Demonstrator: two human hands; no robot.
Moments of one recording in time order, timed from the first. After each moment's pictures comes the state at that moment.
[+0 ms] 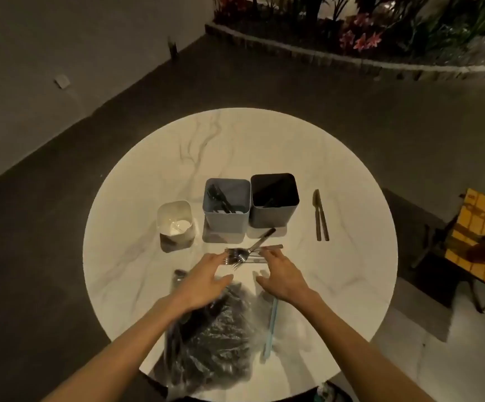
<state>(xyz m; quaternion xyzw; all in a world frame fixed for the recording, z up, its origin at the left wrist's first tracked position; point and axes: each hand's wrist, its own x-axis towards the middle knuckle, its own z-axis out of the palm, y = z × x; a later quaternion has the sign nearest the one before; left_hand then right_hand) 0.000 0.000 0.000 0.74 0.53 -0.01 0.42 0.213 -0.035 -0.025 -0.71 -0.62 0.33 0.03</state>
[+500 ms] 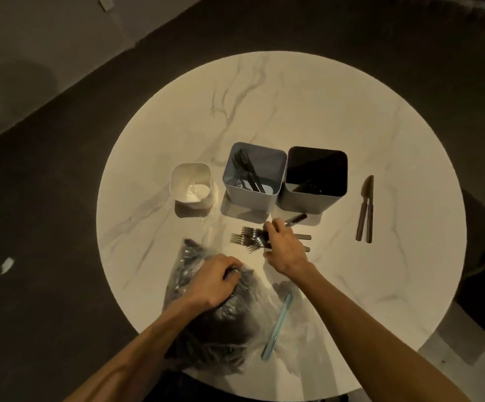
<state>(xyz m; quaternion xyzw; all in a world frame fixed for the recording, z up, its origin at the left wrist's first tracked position) 0.013 -0.019 -0.076 0.65 0.63 0.02 0.42 0.209 0.037 -0.131 -0.64 -0.71 0.29 -0.04</state>
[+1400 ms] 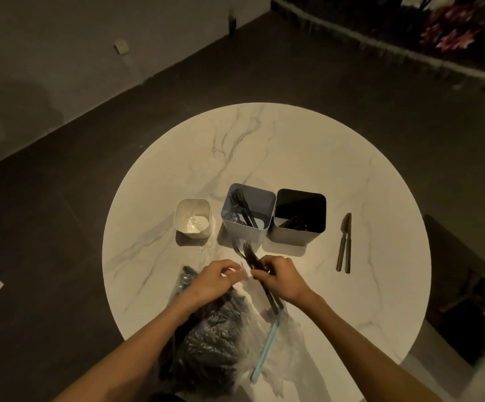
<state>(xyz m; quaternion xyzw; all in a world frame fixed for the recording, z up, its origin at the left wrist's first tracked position) 0.028 0.022 -0.003 0.50 0.63 0.08 0.58 0.228 0.034 -0.050 -0.61 -0.63 0.47 0.11</state>
